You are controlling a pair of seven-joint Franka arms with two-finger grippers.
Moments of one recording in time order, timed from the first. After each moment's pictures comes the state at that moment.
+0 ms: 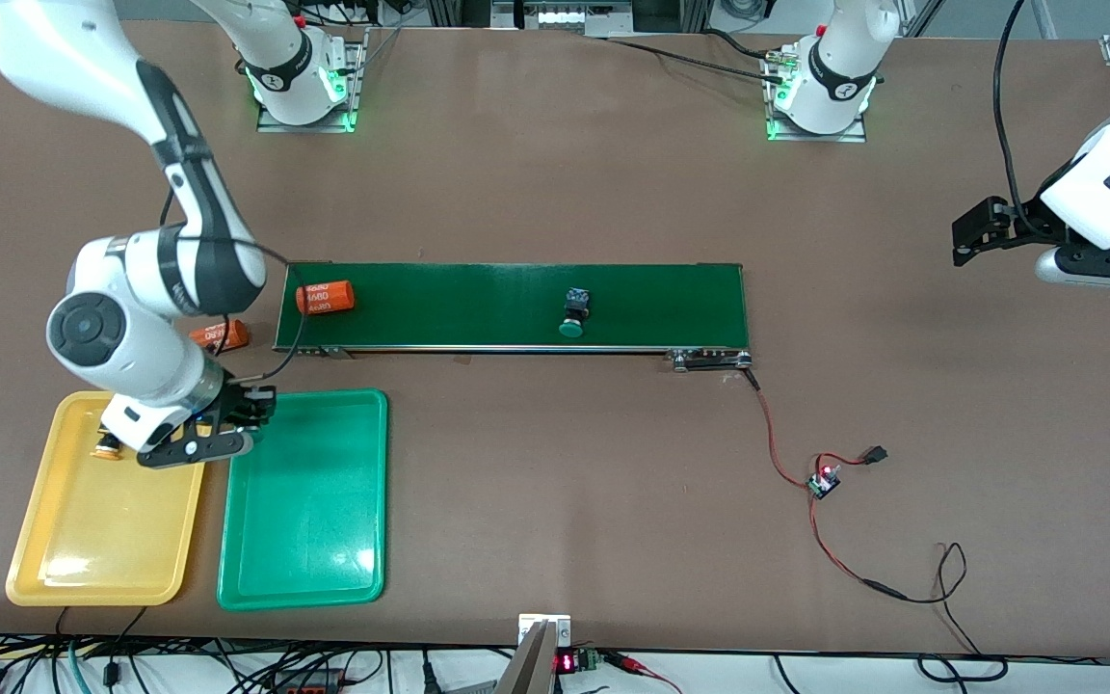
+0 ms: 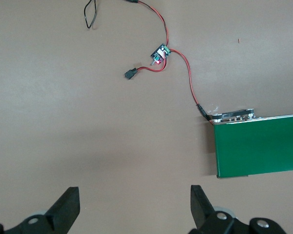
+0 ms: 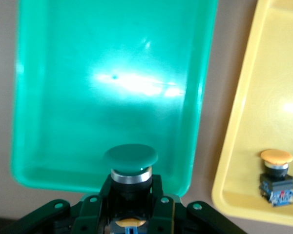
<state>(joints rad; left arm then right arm) 0.01 0.03 -0.08 -1.61 0.04 1.62 0.02 0.03 0.58 0.09 -1.60 -0.14 2.22 0.00</state>
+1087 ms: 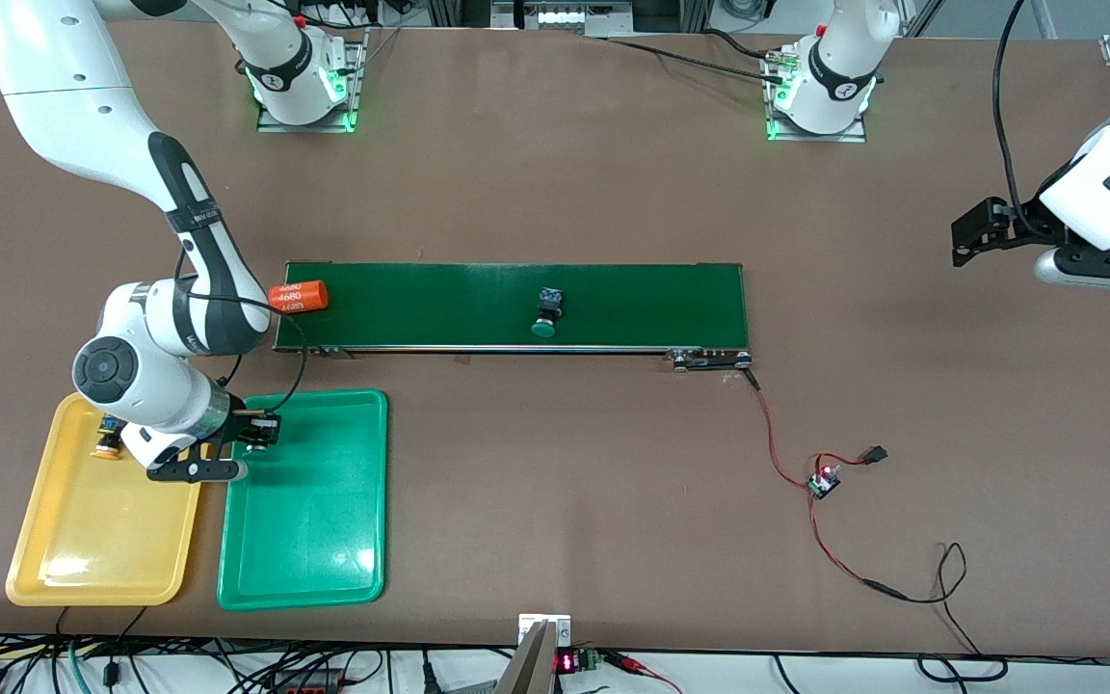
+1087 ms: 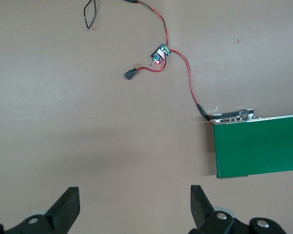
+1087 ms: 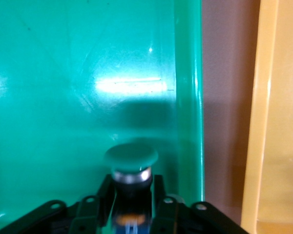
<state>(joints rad) 0.01 0.03 -0.08 -1.61 0.04 1.62 0.02 0.02 0.70 0.08 -1.60 -0.06 2.35 0.09</state>
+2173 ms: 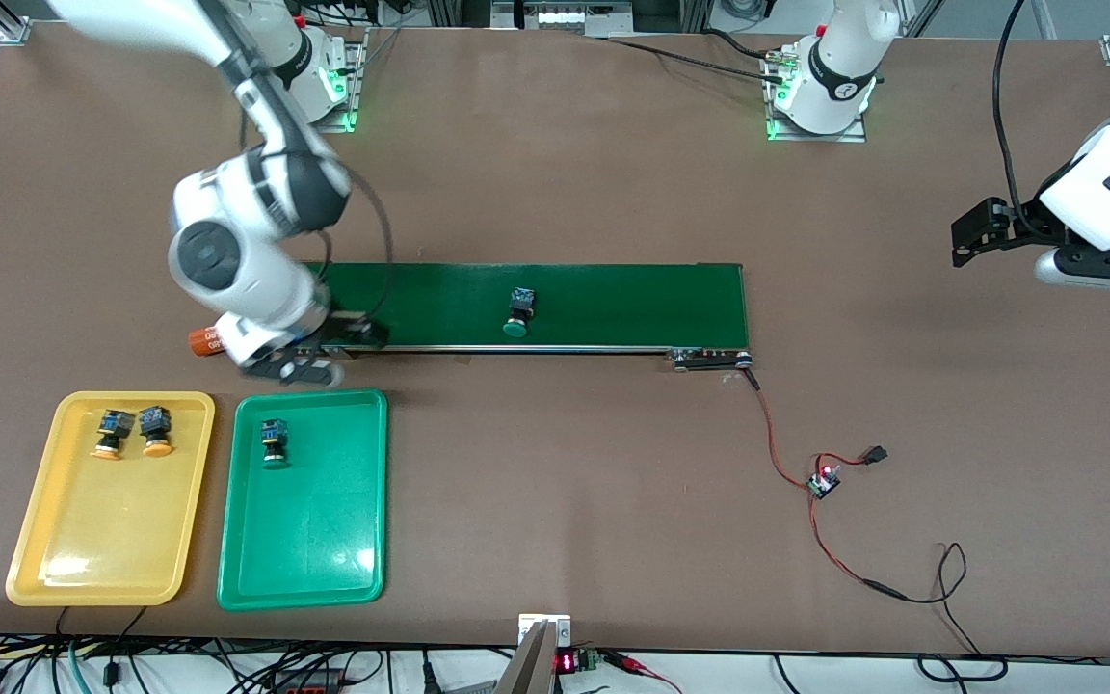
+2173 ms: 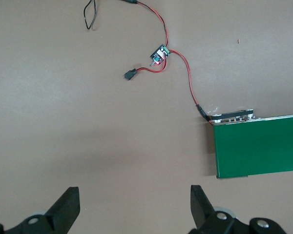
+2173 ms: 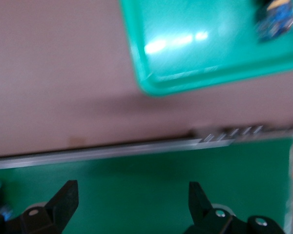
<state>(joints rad) 0.01 0.03 -0.08 -1.61 0.04 1.62 0.02 0.08 0.34 0.35 -1.90 -0.04 2.18 0.60</state>
